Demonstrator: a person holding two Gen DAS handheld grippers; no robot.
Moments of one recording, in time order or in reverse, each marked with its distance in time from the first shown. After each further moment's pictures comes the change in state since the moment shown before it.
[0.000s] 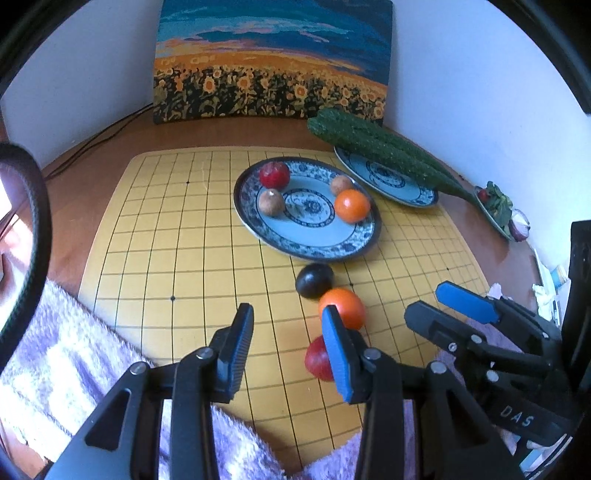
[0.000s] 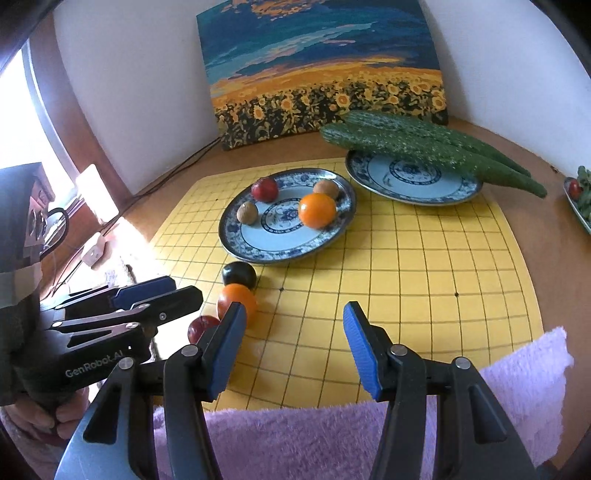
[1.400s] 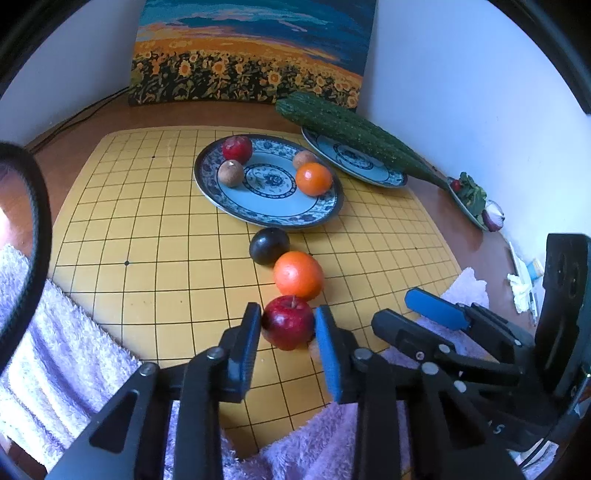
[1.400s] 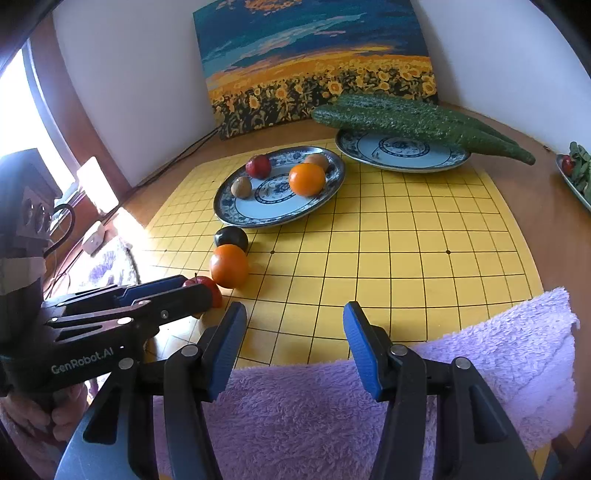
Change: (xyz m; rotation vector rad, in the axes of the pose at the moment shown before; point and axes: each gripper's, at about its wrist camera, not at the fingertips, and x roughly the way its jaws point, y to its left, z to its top) left arm 0.006 -0.015 -0.018 -0.016 0.023 -0.120; right arm -0.005 -0.008 -0.026 0.014 0.018 0.006
